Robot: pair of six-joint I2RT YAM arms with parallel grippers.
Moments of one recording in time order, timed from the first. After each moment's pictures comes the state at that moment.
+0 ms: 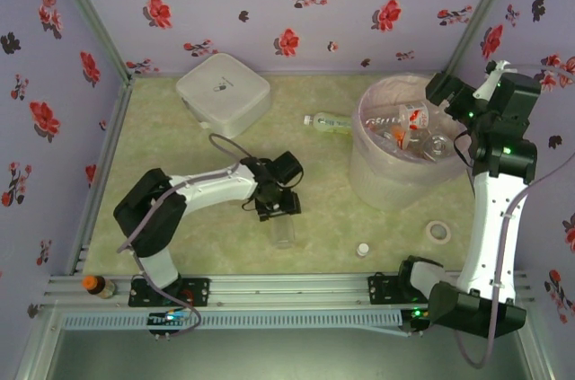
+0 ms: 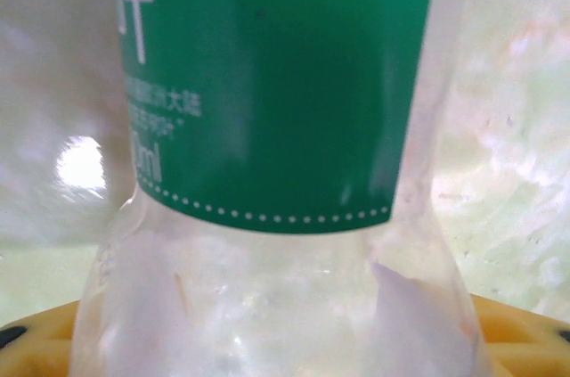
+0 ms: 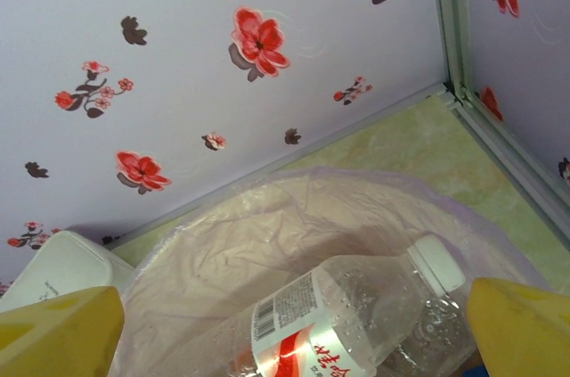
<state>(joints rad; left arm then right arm) -0.92 1.74 1.14 -0.73 0.13 -1.02 -0.26 1.09 1.45 -0.75 -0.28 0.35</state>
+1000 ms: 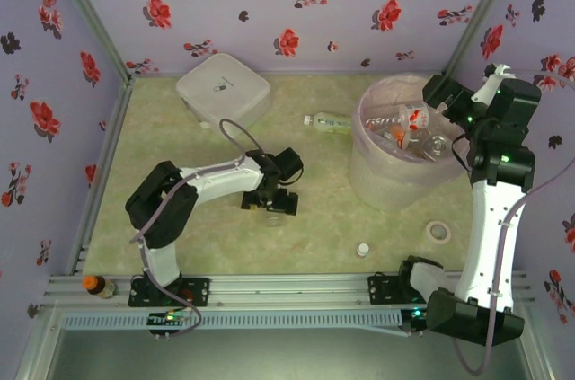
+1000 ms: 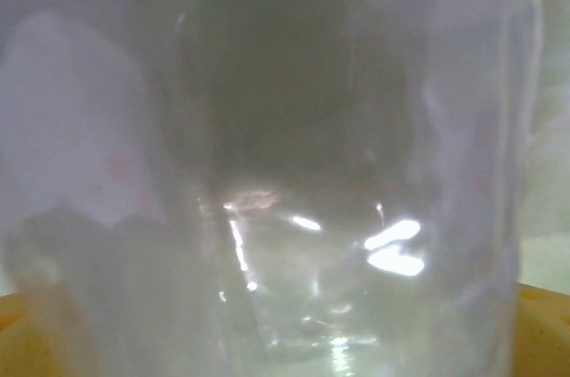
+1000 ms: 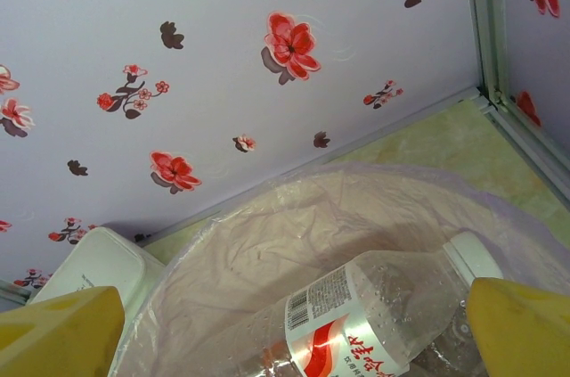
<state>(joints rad) -0.92 1.84 1.22 -0.88 -0.03 -0.73 -0.26 1.05 1.40 -0.71 -0.34 0.38</state>
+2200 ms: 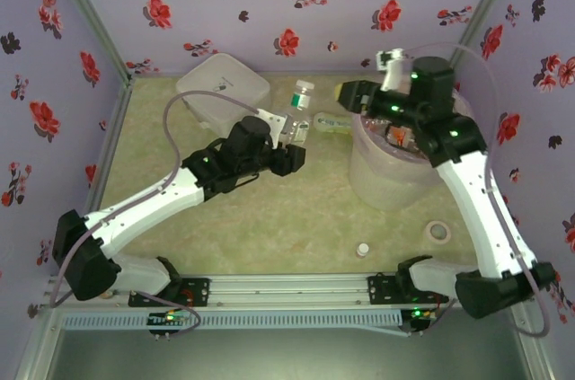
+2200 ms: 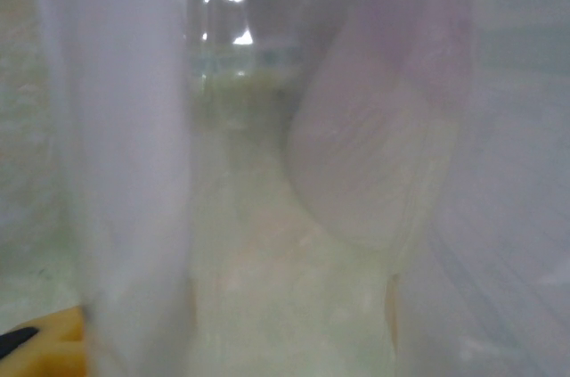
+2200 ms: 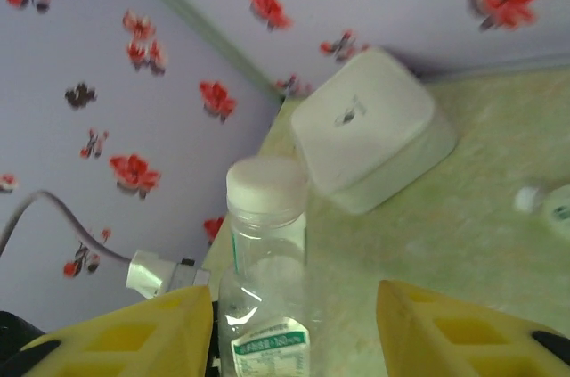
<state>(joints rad) -0.90 1.33 1.15 -0.33 0.01 -0.43 0.38 1.24 1.51 -0.65 -0.52 0.51</state>
